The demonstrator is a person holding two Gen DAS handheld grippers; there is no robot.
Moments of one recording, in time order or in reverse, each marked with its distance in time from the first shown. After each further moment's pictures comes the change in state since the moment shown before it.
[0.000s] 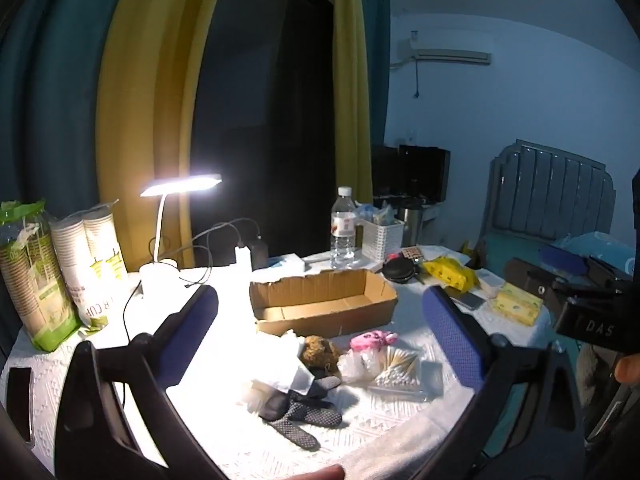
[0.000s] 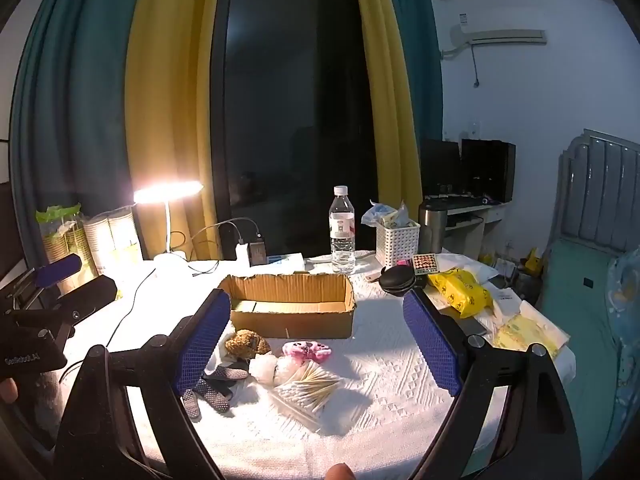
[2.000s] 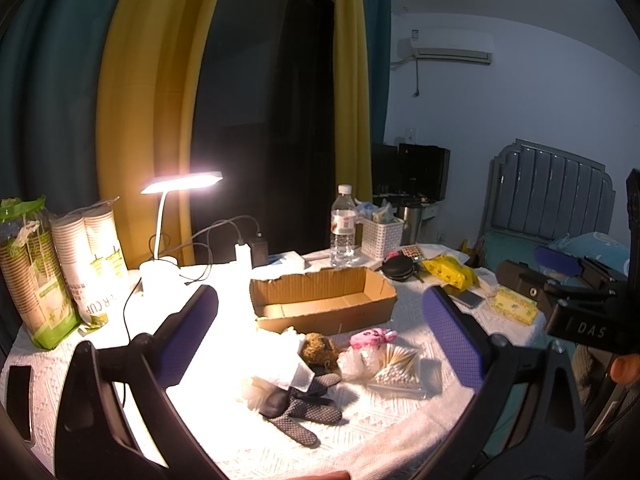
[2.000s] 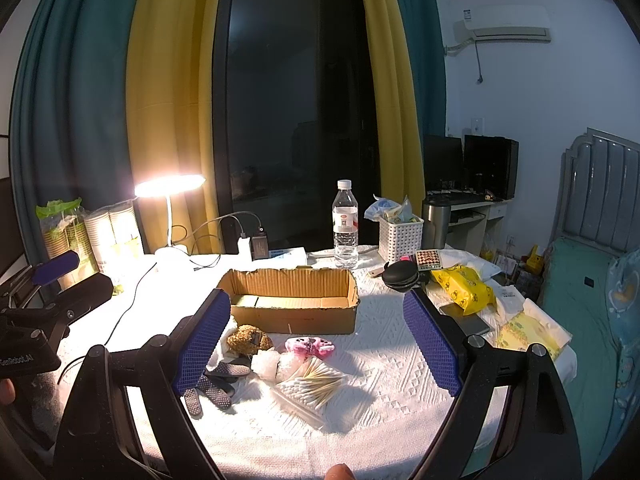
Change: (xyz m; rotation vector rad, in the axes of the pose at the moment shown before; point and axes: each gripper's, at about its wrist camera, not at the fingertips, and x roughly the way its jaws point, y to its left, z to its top) left arm -0.003 0.002 0.002 -0.007 0.009 -0.004; right arm -0.002 0.004 0.002 -0.011 0.022 0.000
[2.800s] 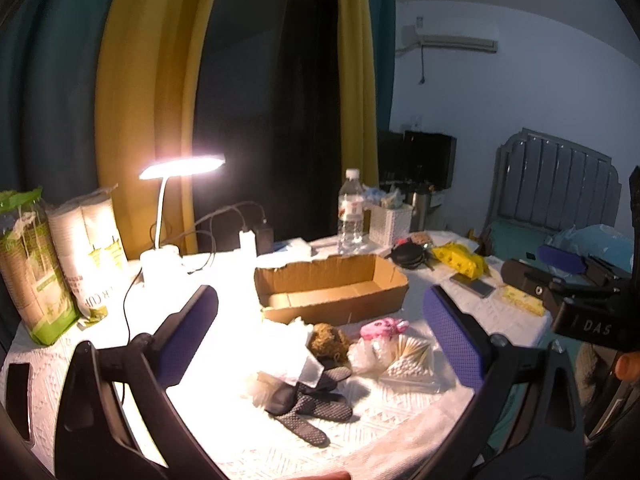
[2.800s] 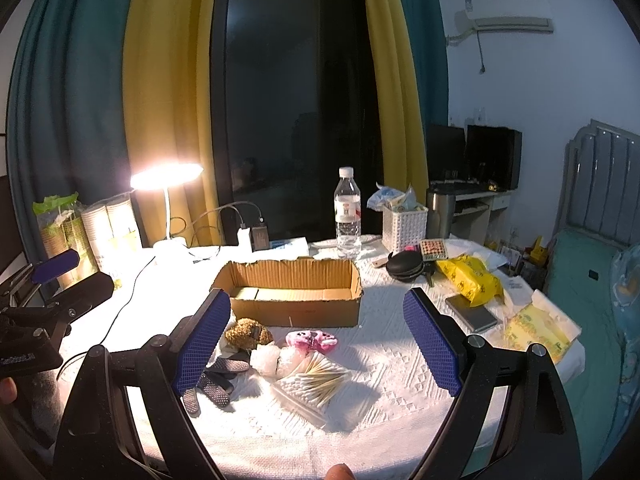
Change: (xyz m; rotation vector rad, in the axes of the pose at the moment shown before) left arm 0.022 0.006 -0.014 0.004 0.059 0.023; right arm 0.017 -0.002 -0.014 0.017 0.048 0.012
